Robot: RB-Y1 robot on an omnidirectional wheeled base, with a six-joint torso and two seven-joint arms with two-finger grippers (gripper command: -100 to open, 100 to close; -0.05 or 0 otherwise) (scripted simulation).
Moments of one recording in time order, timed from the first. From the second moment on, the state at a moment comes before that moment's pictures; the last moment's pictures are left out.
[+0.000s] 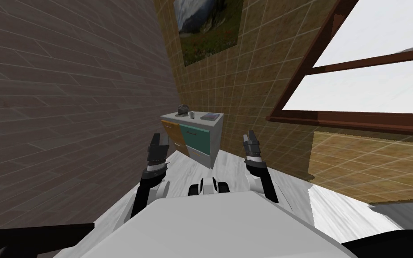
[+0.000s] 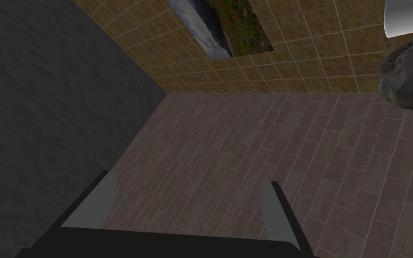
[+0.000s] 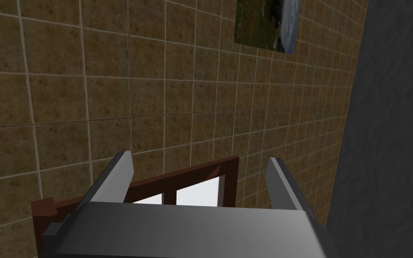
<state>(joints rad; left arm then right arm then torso) 0.50 0.10 -0.02 -2.30 -0.09 -0.55 -0.07 0.49 0.01 -0.05 -2.22 0.05 -0.47 0.12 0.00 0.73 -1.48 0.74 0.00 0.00</state>
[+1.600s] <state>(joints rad) 0.43 0.15 -0.06 -1.89 -0.16 -0.82 -0.20 0.49 0.01 -0.05 -2.22 0.05 -0.47 0.12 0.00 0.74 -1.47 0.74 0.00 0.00</state>
